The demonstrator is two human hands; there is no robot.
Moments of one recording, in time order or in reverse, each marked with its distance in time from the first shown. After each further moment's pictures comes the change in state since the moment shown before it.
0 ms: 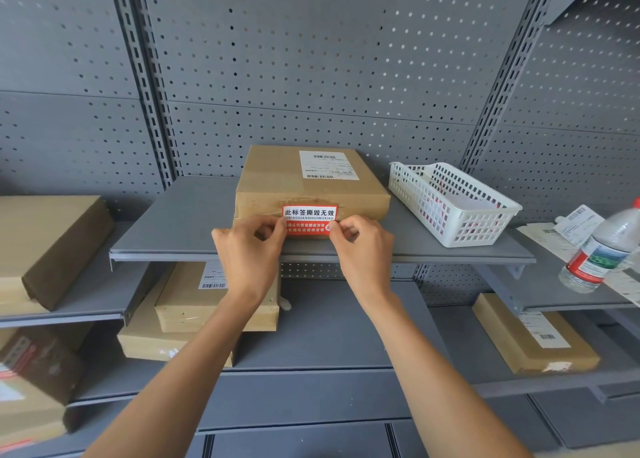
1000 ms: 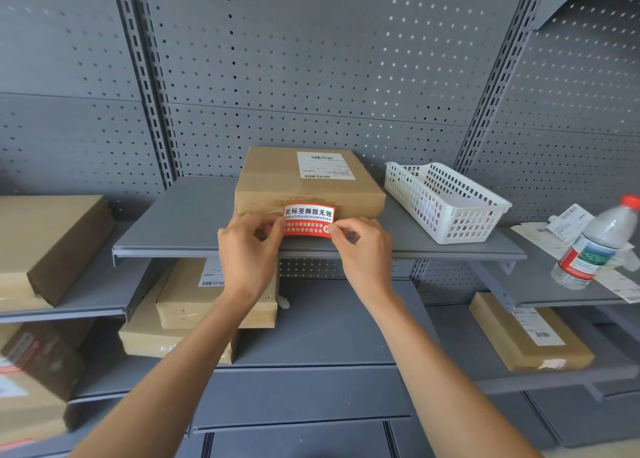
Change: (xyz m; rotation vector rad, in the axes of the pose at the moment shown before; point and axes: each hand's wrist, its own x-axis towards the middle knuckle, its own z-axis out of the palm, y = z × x) left_hand -0.006 0.002 -0.009 -0.043 -0.053 0.065; right_hand -0.007 0.003 -0.015 0.068 -0.067 -0.047
